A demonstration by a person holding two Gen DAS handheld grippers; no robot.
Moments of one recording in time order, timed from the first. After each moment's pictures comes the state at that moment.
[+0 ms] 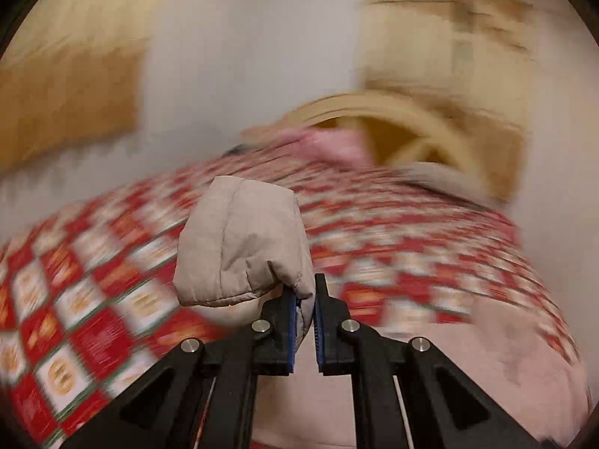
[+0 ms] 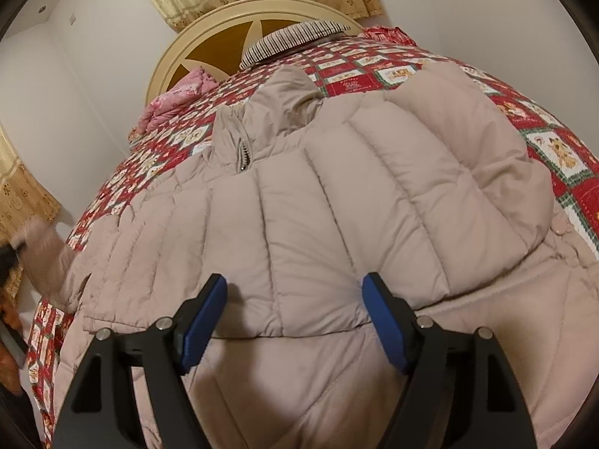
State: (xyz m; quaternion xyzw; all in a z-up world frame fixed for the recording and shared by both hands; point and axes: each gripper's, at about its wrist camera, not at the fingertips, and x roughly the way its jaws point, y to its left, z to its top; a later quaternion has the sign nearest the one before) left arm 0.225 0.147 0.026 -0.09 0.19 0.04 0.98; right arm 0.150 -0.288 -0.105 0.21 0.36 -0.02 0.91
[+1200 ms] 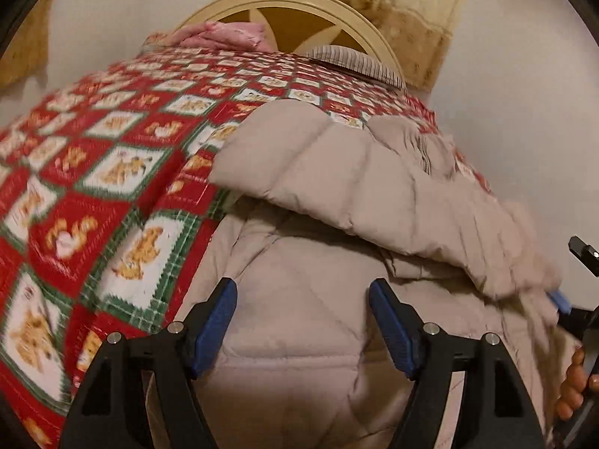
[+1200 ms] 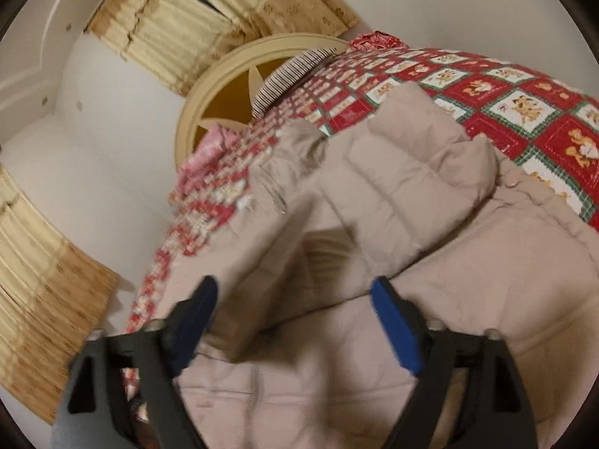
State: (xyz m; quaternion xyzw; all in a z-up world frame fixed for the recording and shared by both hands) left arm 0.142 0.082 -0.105 -0.11 0.38 -0.12 0.91; right arm 0.084 -0.312 -0.068 0.36 0.27 0.03 0.89
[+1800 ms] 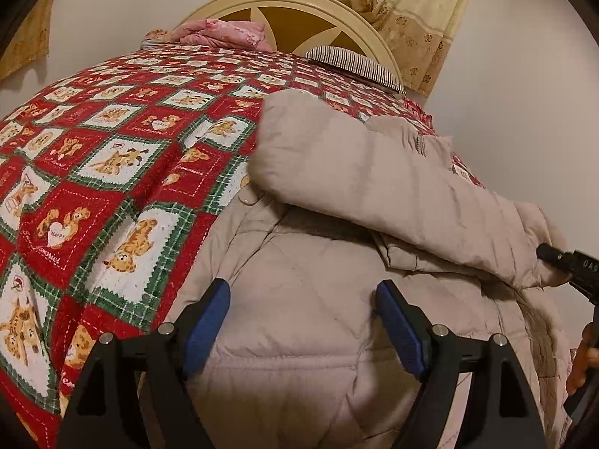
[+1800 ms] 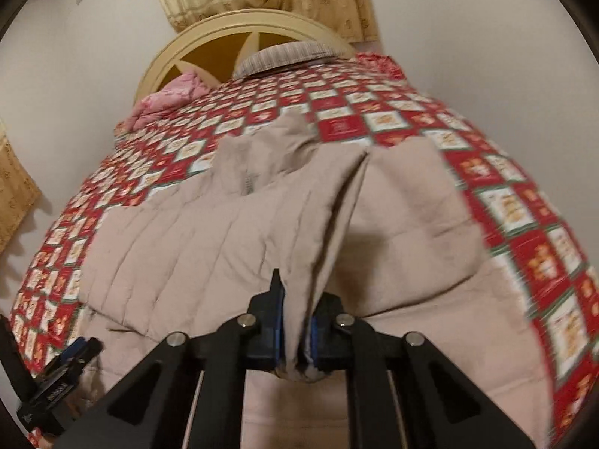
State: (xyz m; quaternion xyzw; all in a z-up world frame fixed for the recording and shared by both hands) left arm 0.143 0.081 -0.110 -0.12 0.38 -0.13 0.91; right arm 0.128 -0.280 -0.040 0.13 0.36 -0.08 0.92
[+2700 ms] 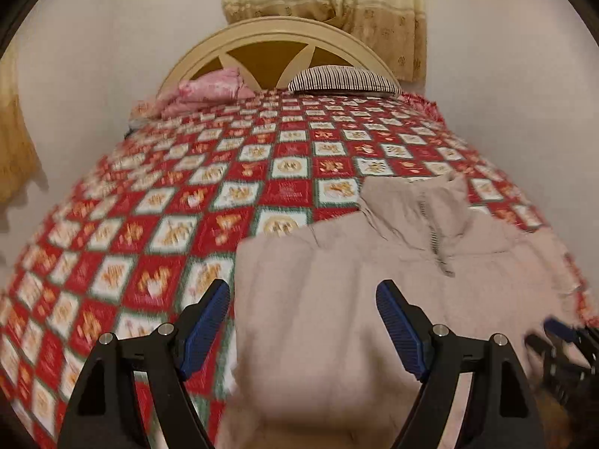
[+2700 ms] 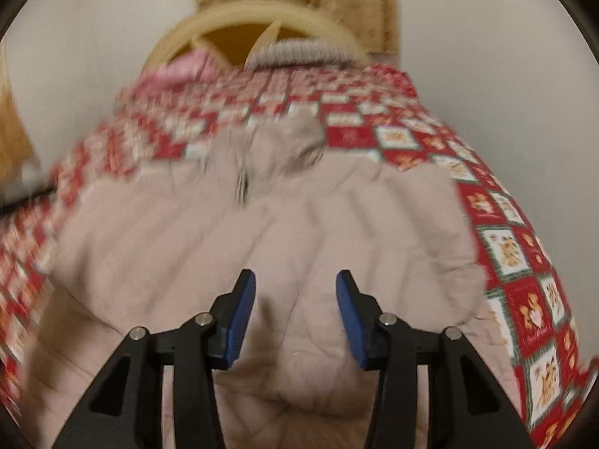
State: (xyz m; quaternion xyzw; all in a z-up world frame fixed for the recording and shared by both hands) left arm 0.250 0.007 -0.013 0.06 0.33 -0.09 0.94; right arm 0.162 -0.258 -0.064 0.04 0.39 -0.07 0.92
